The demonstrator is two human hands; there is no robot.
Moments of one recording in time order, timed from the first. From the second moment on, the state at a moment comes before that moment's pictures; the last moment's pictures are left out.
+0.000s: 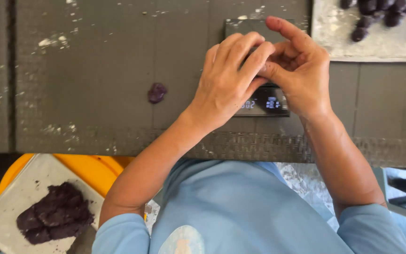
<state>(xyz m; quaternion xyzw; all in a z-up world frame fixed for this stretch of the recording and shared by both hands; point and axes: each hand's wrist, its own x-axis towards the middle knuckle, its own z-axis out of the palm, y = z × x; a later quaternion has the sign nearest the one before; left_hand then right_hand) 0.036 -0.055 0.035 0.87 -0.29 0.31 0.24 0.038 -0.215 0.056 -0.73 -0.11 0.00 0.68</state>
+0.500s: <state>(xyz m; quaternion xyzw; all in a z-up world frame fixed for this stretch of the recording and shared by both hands) -0.032 0.077 0.046 0.88 -0.07 0.24 0.40 0.045 -0.075 0.000 -0.80 -0.34 -0.16 0.46</state>
